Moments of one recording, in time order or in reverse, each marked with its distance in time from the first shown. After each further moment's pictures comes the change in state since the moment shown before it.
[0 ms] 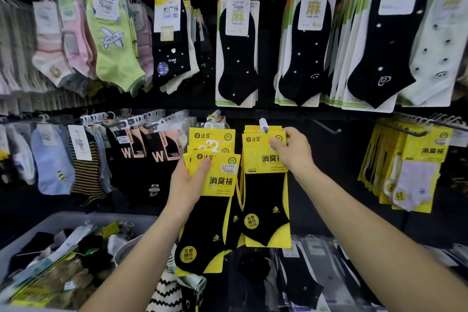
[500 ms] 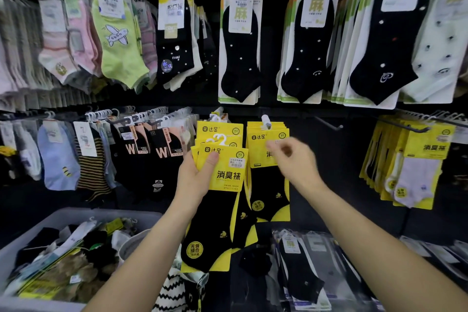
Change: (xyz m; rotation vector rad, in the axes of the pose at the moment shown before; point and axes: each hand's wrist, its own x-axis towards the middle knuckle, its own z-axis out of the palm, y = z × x) left_hand -0.003 0.008 0.008 -0.023 0.005 0.017; right_hand -0.042 0.005 -0.005 -0.108 -0.015 -0.140
